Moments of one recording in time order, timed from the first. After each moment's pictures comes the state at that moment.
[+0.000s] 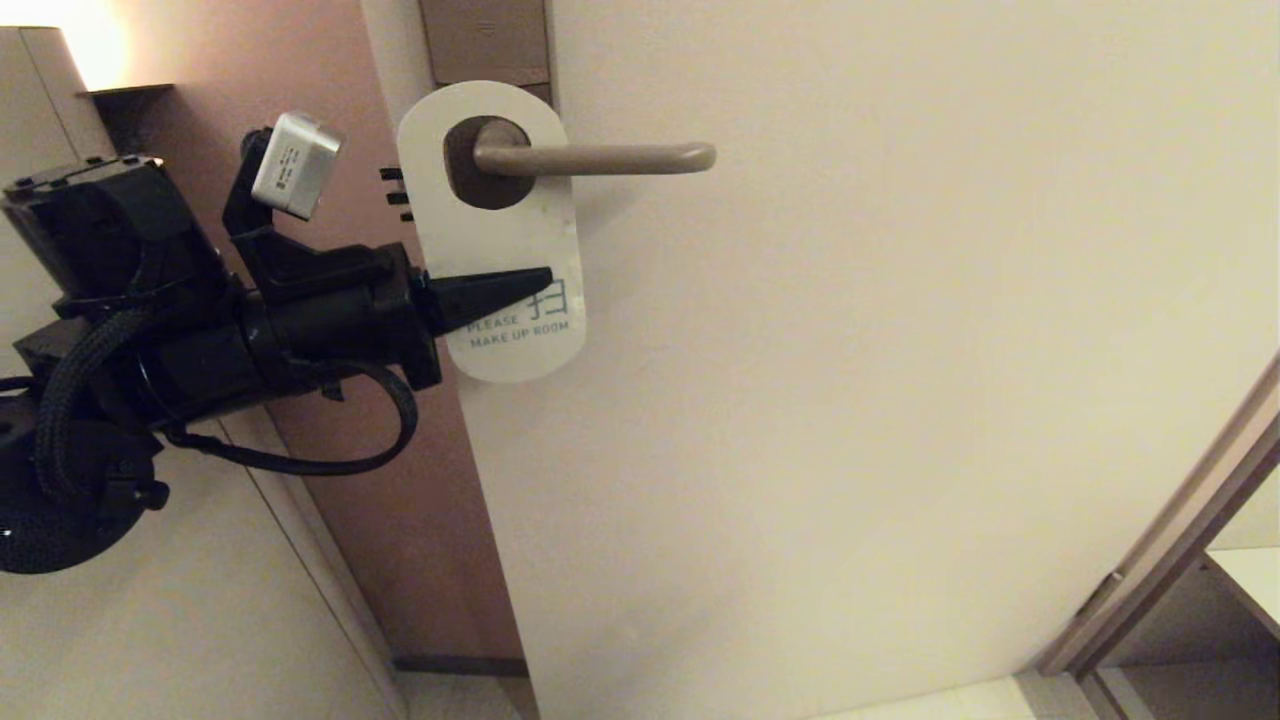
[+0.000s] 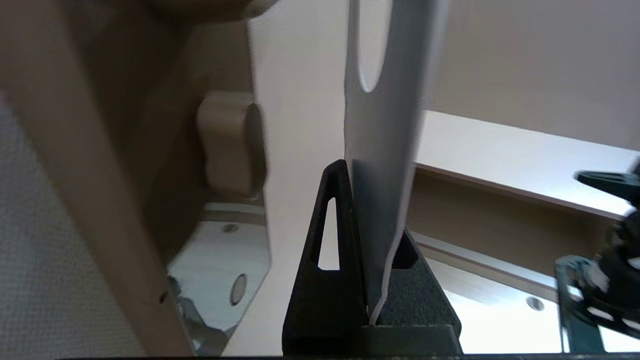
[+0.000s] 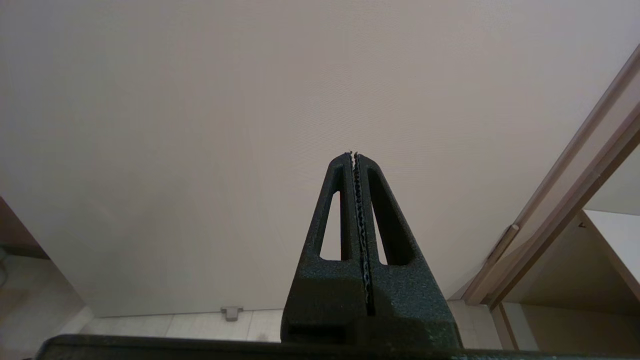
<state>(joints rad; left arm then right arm) -0.32 1.62 -0.88 -0.88 -0.81 -0.11 0.00 0.00 0.00 0.00 0.01 -0.05</state>
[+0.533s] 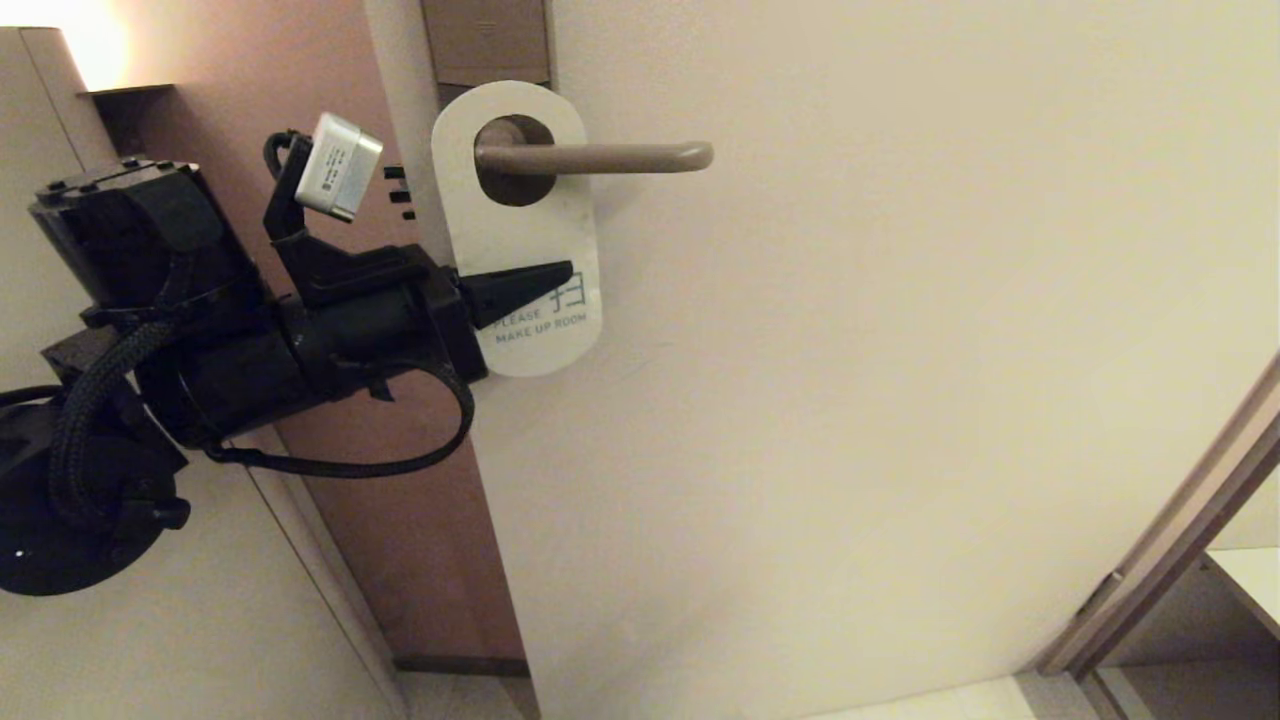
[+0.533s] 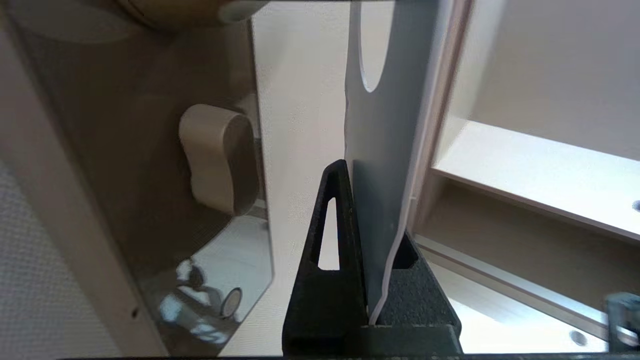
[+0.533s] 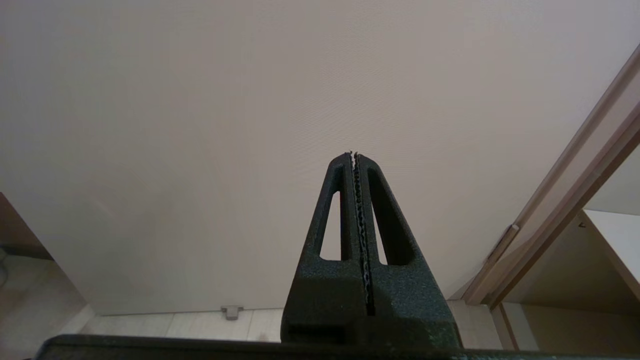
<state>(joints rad) -0.40 1.61 -0.88 -0.87 -0.59 -0.08 0.00 0.00 0.00 0.00 0.01 -0.05</state>
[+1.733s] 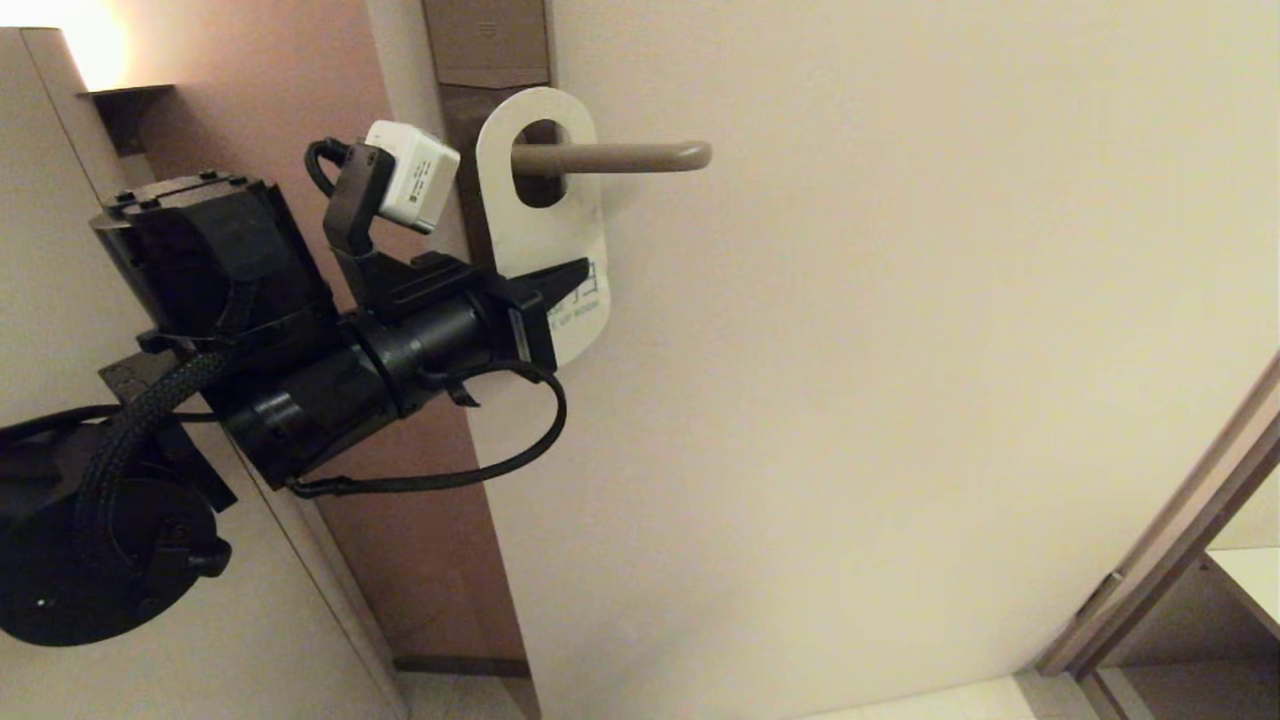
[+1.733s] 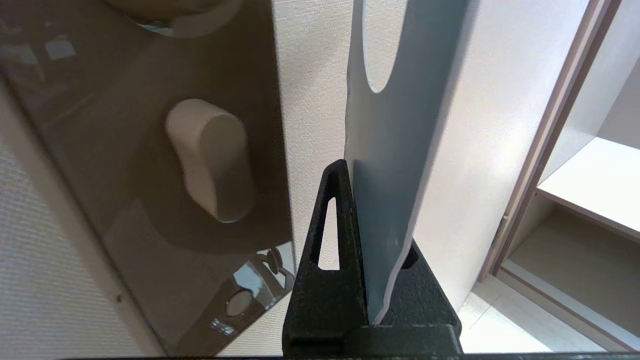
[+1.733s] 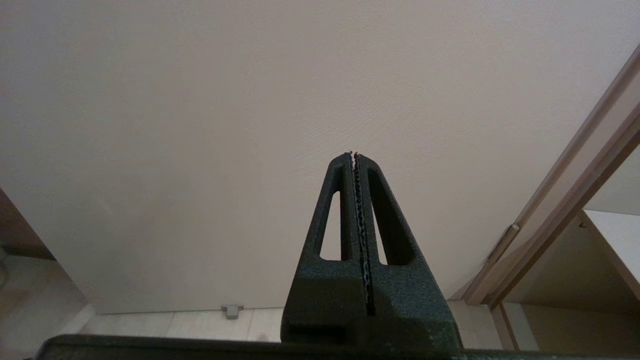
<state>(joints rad) -0.58 1.62 -0.88 -0.86 -0.13 0.00 0.00 0.00 0.00 0.00 0.01 -0.05</state>
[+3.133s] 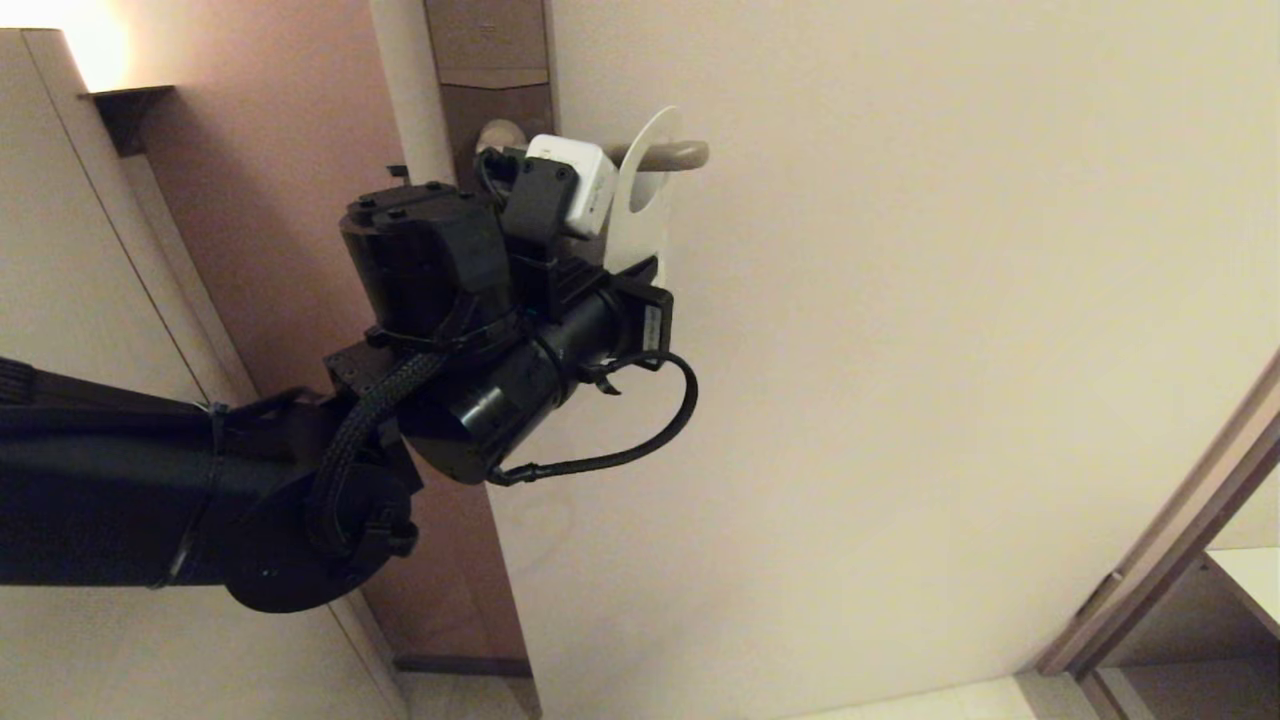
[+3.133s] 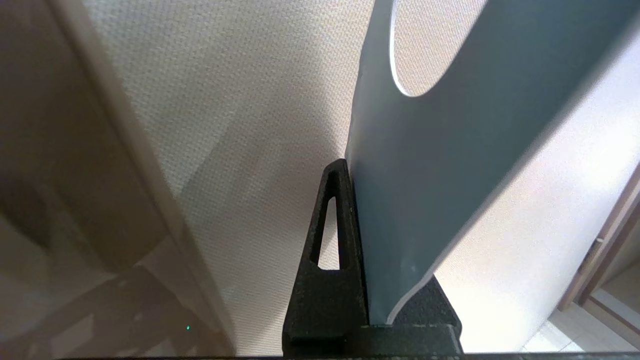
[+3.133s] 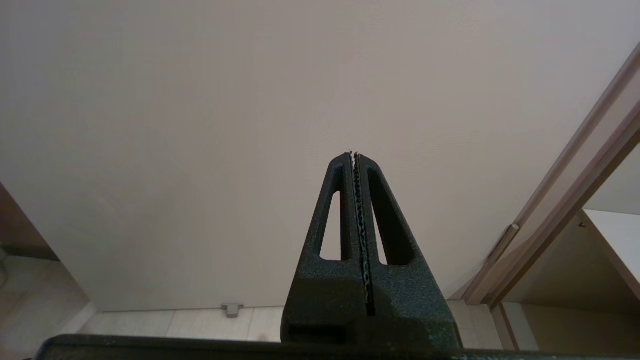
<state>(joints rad) -0.75 1.81 -1.08 -0.84 0.25 0.11 0.00 0.00 0.00 0.00 0.01 -0.05</state>
